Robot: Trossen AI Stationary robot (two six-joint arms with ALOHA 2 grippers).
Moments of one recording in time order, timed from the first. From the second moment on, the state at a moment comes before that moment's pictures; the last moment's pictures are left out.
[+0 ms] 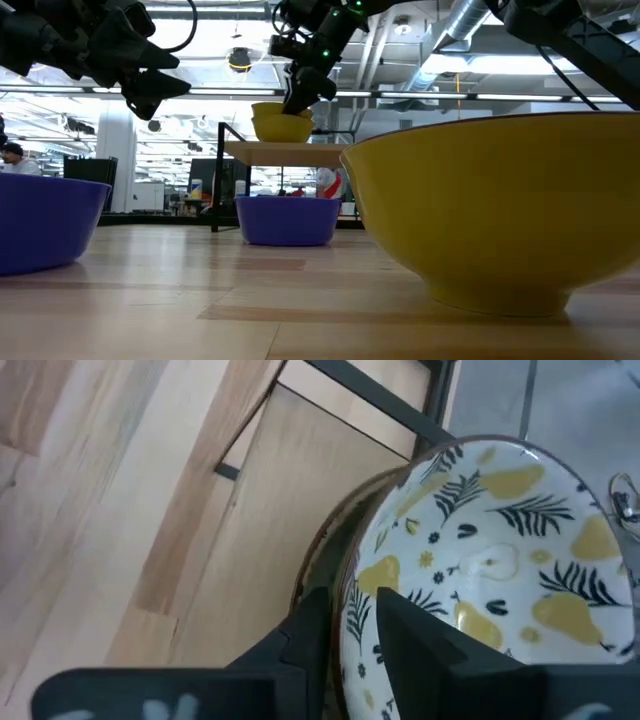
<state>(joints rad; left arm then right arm) 0.01 0.36 0.25 0.05 0.08 -0.22 -0.31 2.27 2.36 -0.99 0.06 -0.82</state>
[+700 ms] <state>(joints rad) 0.01 0.36 0.25 0.05 0.08 -0.22 -0.31 2.25 2.36 -0.99 0.08 -0.85</state>
